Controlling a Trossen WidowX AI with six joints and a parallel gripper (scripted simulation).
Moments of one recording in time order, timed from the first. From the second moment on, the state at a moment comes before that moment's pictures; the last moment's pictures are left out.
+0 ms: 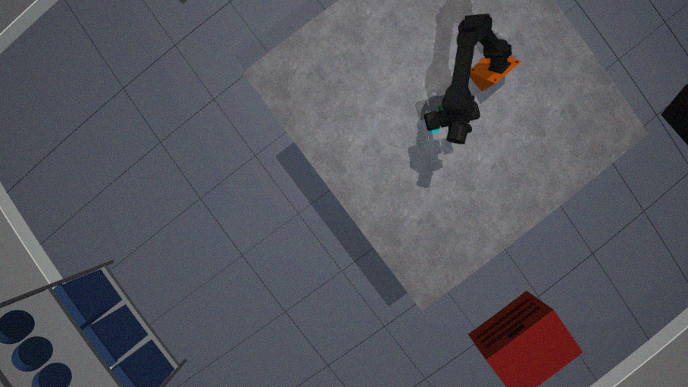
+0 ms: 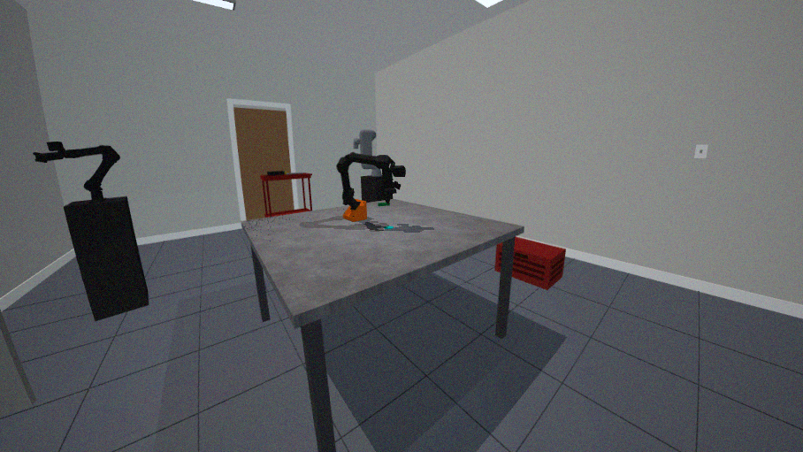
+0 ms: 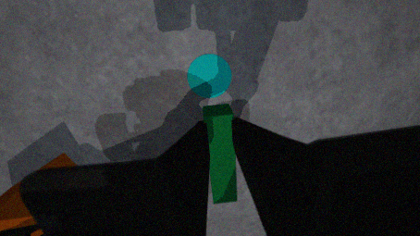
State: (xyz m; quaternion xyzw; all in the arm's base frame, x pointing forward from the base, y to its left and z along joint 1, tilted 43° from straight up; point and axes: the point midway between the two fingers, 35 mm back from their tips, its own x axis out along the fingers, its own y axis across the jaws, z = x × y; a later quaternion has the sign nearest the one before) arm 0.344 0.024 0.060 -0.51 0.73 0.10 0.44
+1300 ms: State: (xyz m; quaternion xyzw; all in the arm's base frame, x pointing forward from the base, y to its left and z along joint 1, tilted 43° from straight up) arm 0.337 0.015 0.042 -0.43 0.73 0.18 0.51
